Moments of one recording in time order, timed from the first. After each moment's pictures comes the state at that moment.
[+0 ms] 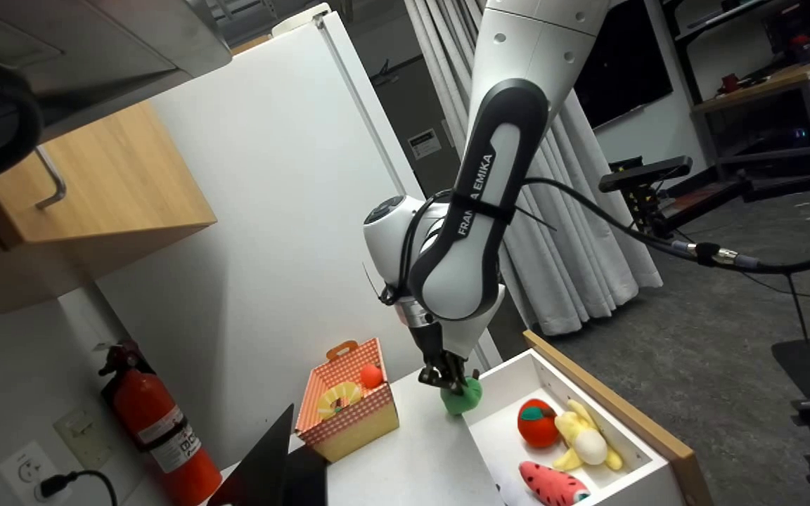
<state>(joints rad) 0.16 0.42 -0.25 -1.96 -0.19 2.56 0.39</state>
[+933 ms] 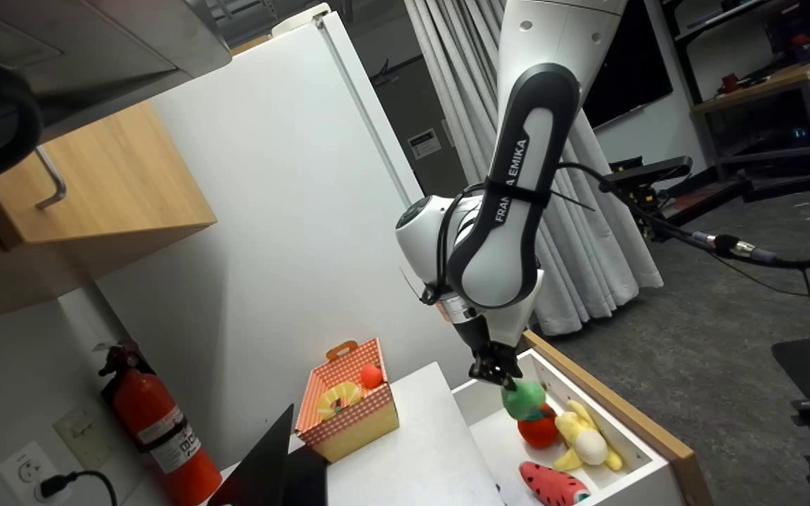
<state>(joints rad) 0.11 0.34 -0.25 -2.11 -0.25 2.46 0.39</state>
